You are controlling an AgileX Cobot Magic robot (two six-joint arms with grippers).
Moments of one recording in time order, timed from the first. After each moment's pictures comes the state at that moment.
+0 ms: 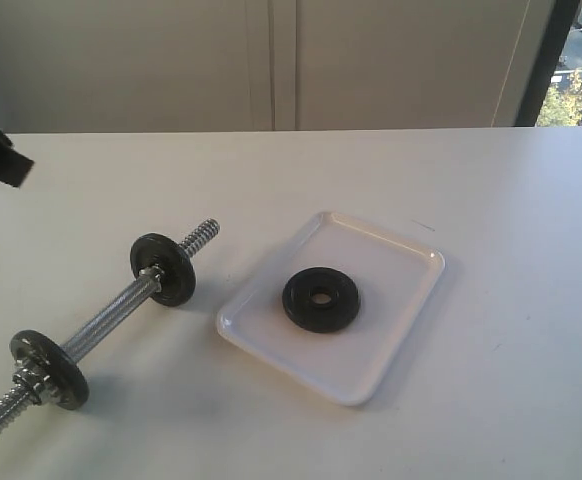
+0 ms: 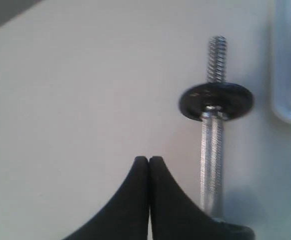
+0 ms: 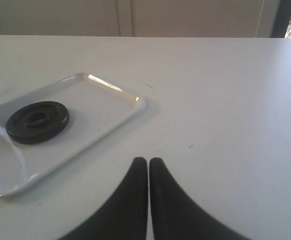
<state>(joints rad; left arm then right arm) -0.38 1.21 -1.11 0.11 0.83 0.19 0.19 0.01 0.00 -0.03 0.35 0.06</state>
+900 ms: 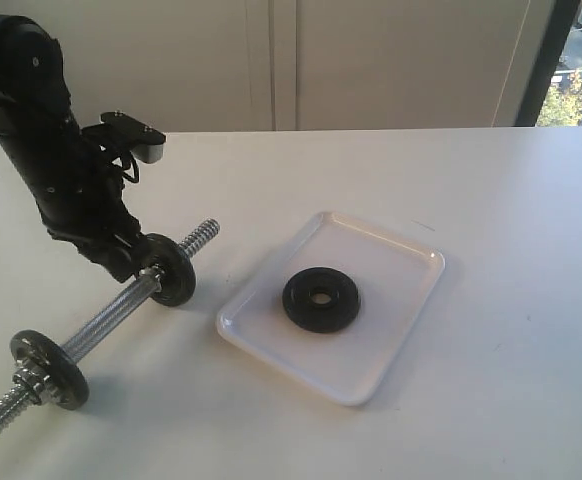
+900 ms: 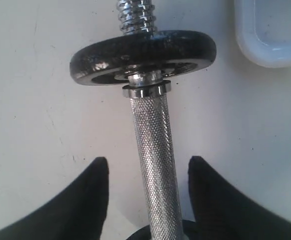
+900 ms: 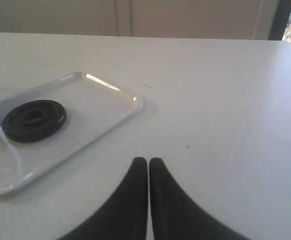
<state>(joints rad) -0.41 1.75 -1.34 -0.07 1.04 0.37 0.19 0.01 0.00 -0.05 0.35 0.06</state>
